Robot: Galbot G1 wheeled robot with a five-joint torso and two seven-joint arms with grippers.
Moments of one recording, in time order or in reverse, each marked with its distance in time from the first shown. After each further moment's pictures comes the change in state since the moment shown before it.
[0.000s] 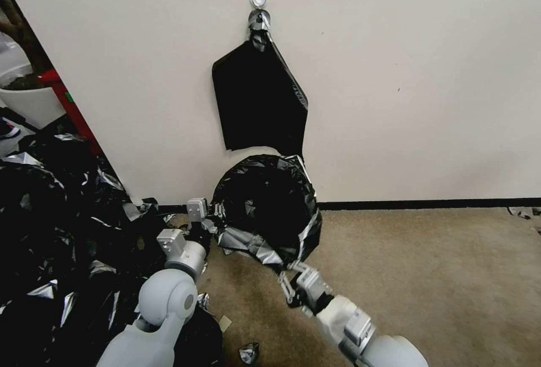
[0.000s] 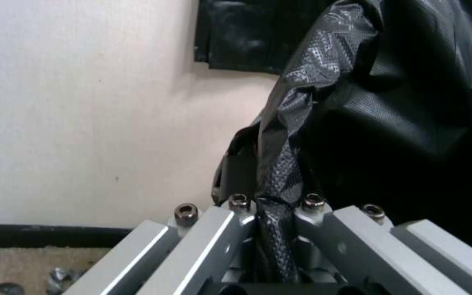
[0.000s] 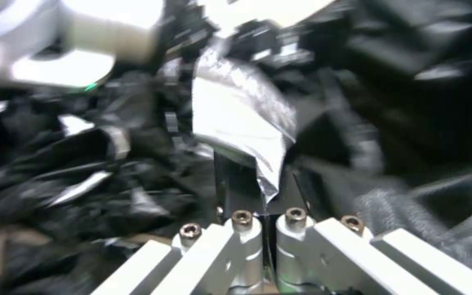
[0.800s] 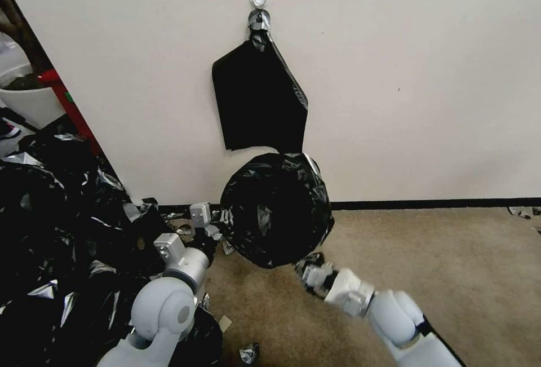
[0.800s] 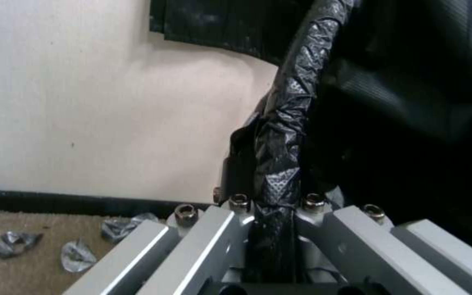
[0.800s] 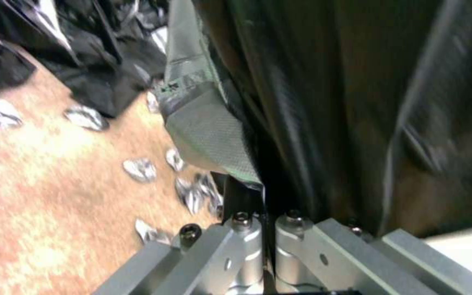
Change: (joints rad) left arm 0.072 -0.003 0.003 -0.113 -0.076 0.097 0.001; right arm 0.236 0.102 0.202 -0.330 -0.505 0.258 -0.105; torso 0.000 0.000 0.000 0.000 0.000
